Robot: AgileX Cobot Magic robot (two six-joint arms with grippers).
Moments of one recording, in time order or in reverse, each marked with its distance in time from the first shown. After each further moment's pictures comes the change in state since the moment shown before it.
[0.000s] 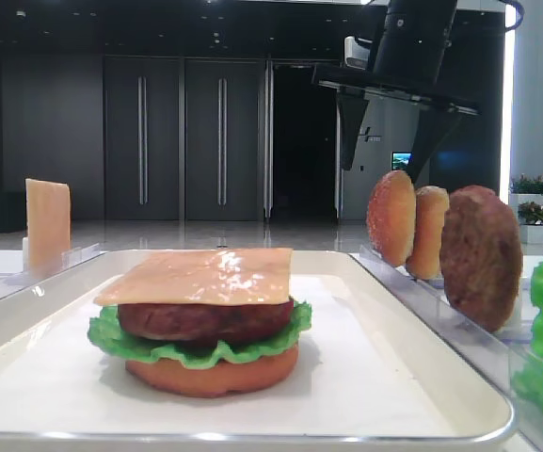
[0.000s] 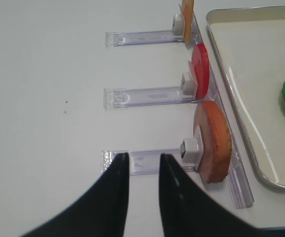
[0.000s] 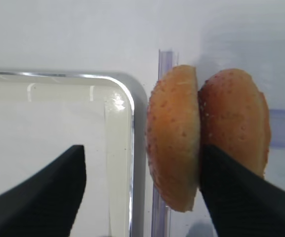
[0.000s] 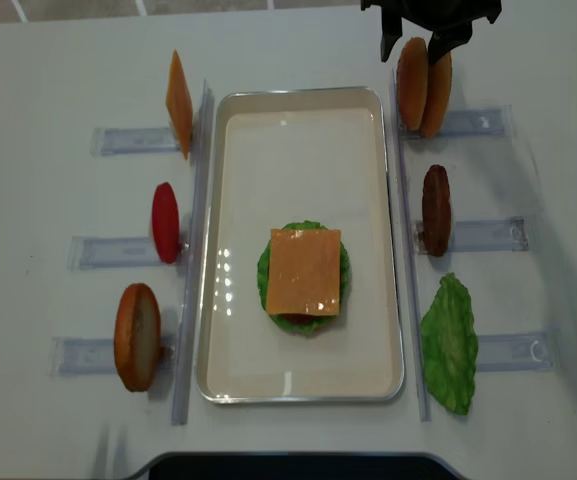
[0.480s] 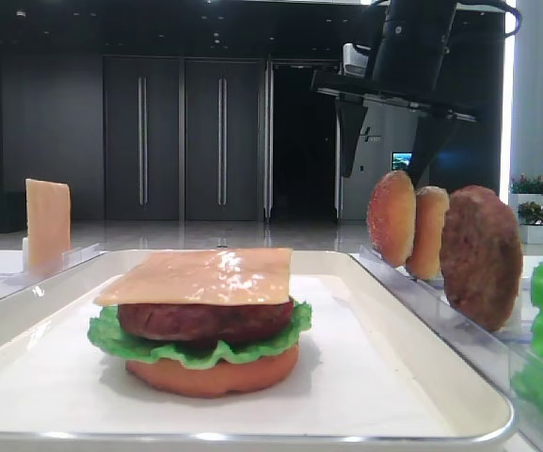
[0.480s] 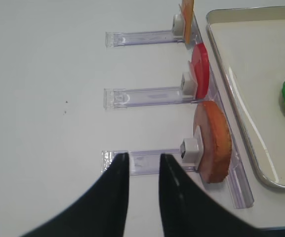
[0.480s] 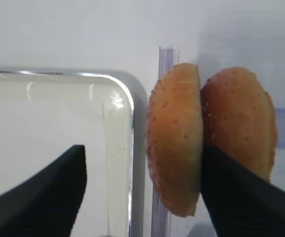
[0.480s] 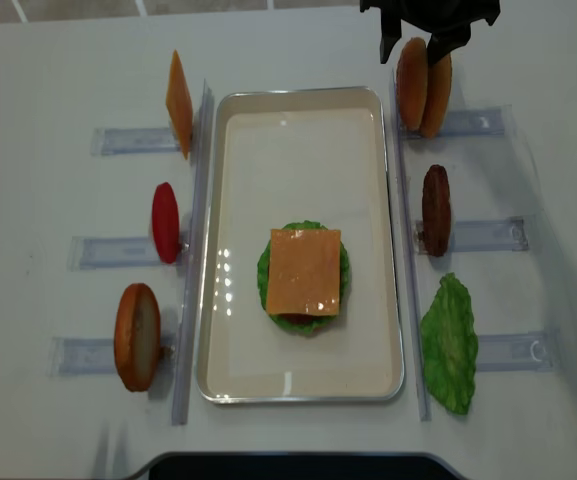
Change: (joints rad) left arm 0.000 0.000 0.000 0.000 0.000 0.000; right arm 0.001 0.012 0.000 0.001 0.000 0.000
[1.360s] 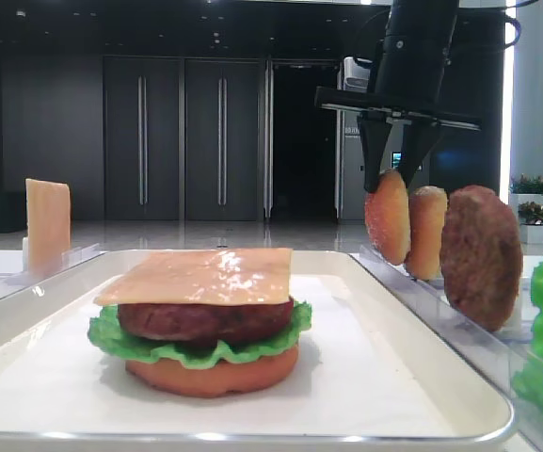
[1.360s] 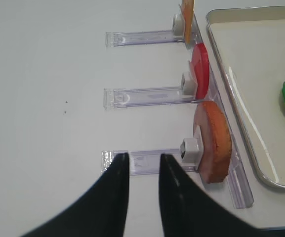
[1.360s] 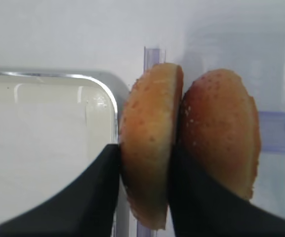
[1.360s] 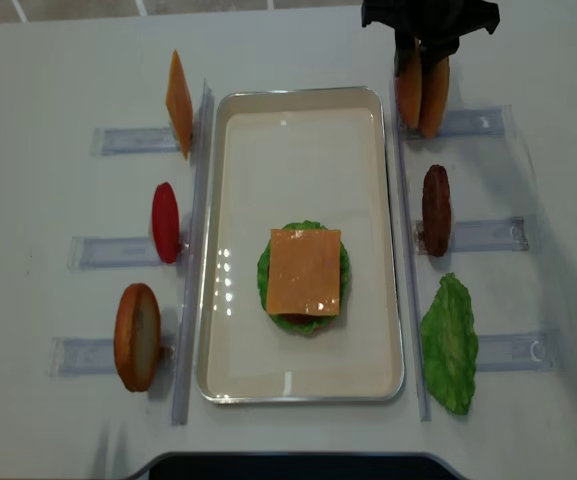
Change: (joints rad) left arm 0.000 0.000 0.000 0.000 0.000 0.000; right arm 0.000 0.022 0.000 -0.041 0.000 0.000
